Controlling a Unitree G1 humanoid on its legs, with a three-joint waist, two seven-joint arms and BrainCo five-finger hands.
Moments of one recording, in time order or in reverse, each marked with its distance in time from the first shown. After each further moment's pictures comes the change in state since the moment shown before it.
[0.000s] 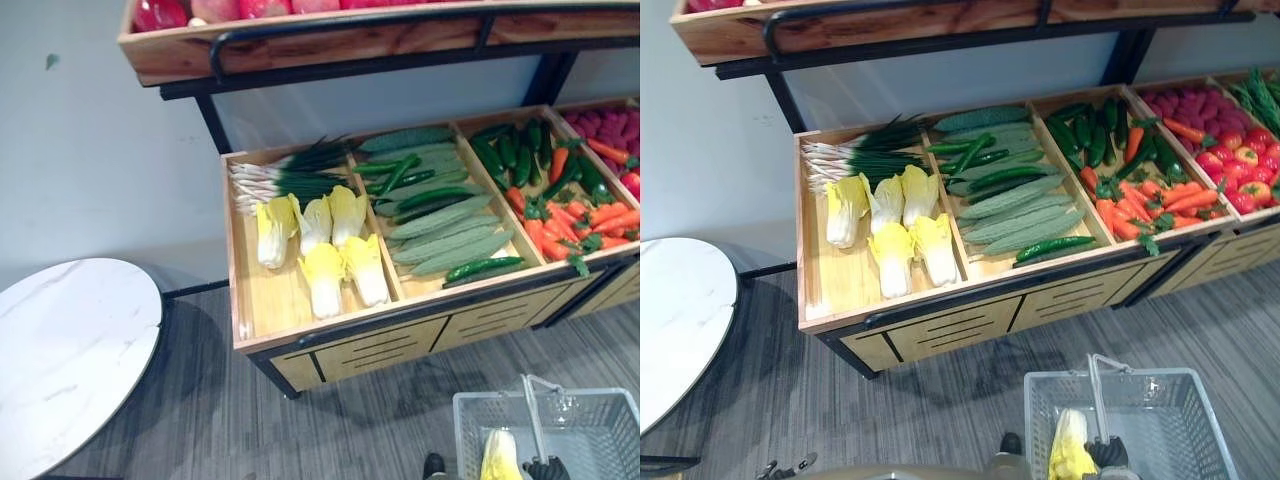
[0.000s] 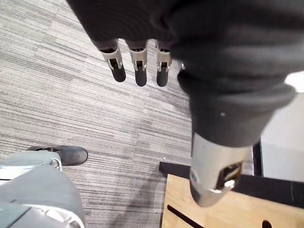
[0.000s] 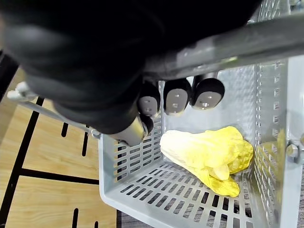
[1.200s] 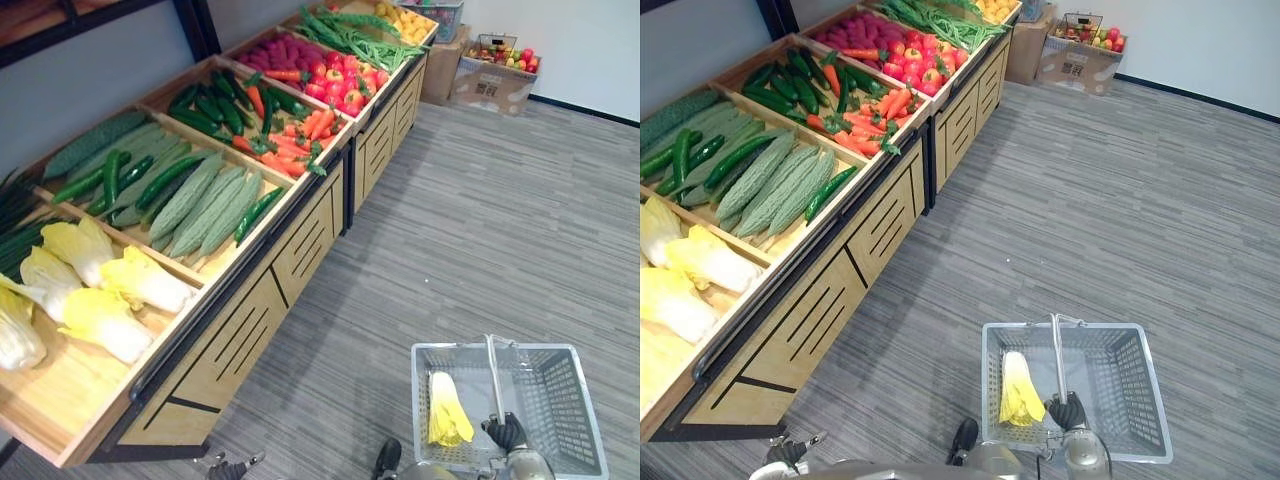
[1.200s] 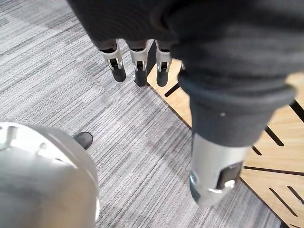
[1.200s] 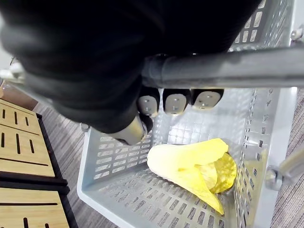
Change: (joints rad) left arm -0.068 0.000 0.007 -0.031 0.105 0.077 0.017; right arm -0.050 0.090 0.131 -0.095 -0.037 -0.058 0.004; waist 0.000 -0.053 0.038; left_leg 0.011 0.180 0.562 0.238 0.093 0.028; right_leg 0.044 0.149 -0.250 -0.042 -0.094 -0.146
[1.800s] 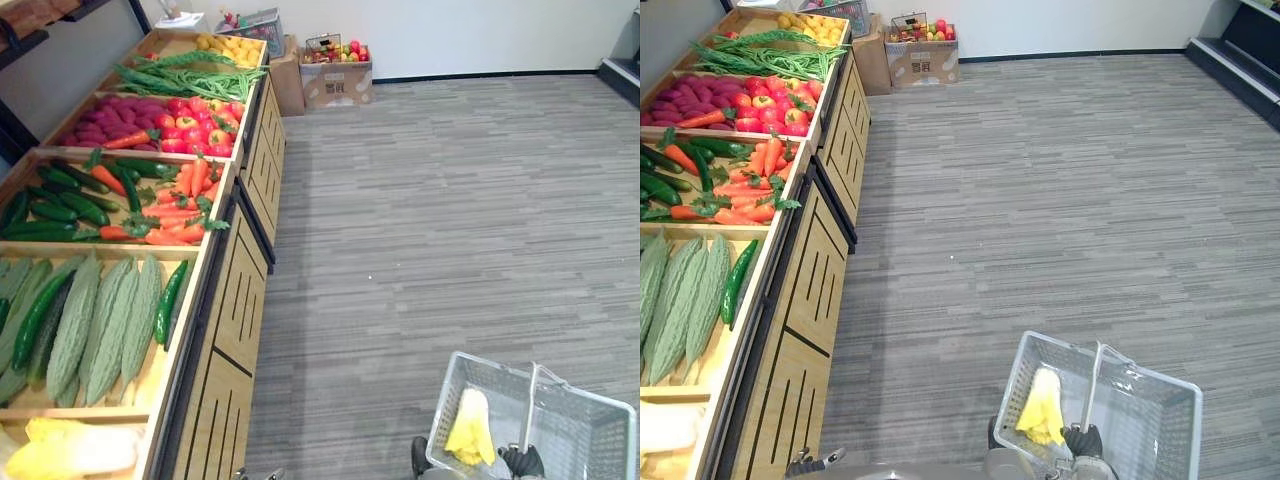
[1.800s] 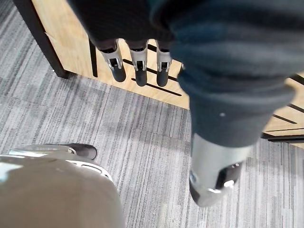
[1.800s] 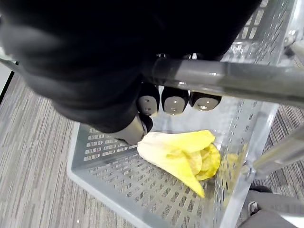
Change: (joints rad) left arm 0.062 -0.059 -0.092 0.003 -0.034 -0.051 0.004; right arm 0.045 0.022 -0.087 0.087 0.136 0.015 -0.060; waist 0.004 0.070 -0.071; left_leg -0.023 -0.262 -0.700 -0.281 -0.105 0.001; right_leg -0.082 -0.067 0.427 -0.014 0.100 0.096
